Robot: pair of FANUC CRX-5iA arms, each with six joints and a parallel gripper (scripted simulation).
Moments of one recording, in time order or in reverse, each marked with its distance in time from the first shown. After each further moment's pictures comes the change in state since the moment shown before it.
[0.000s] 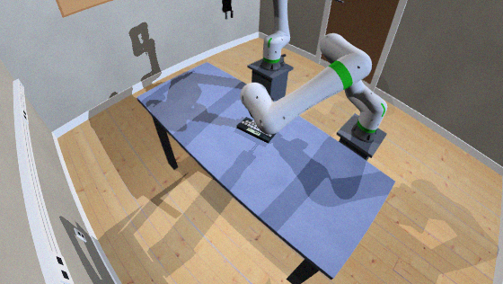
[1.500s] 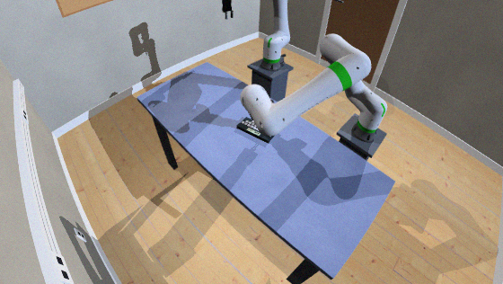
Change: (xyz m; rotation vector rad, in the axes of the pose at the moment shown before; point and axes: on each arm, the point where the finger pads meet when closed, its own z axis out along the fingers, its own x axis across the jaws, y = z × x) left arm 0.000 0.004 0.008 0.000 0.000 0.000; right arm 0.000 0.000 0.000 0.000 0.000 0.000
